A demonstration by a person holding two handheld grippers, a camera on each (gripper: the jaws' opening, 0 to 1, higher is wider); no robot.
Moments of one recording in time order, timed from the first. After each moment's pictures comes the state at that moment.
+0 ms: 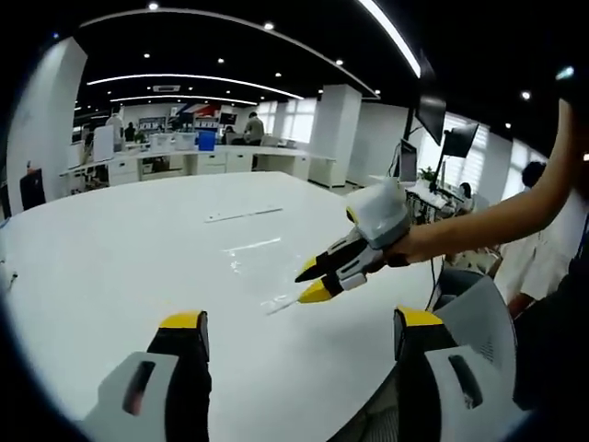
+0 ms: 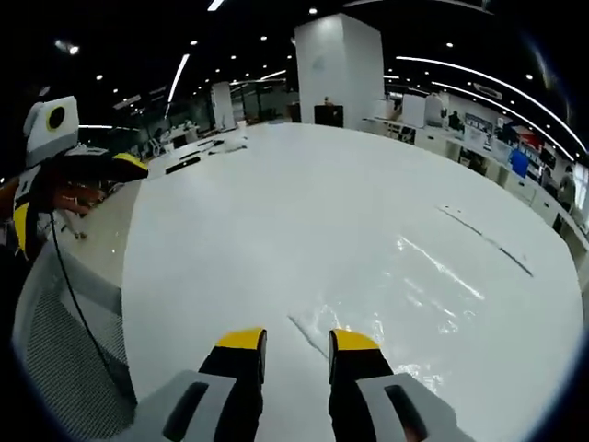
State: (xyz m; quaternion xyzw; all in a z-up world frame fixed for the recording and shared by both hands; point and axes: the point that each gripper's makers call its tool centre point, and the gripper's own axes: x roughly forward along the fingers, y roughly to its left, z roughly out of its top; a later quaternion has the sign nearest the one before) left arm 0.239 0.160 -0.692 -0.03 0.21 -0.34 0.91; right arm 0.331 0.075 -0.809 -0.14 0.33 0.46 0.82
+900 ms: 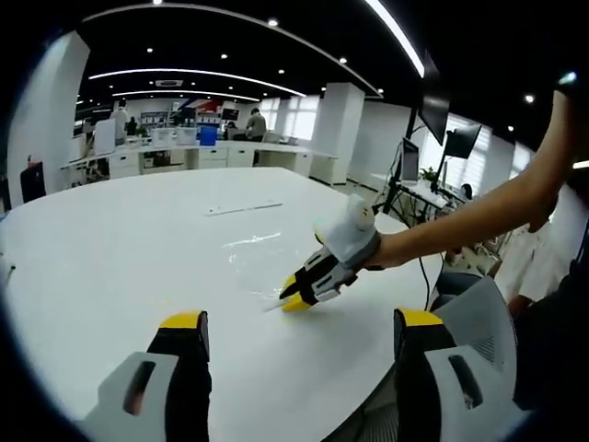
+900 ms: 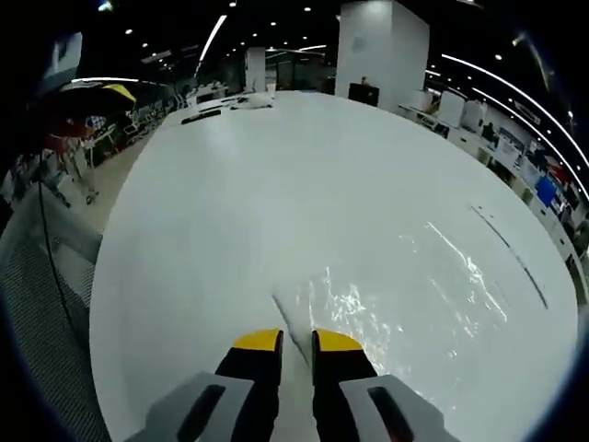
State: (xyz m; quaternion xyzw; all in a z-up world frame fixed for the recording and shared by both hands) left arm 0.239 0.160 -0.703 -0.04 0.23 -0.34 0.91; right arm 0.341 0.081 -0.859 -0.23 0.34 0.49 0.77
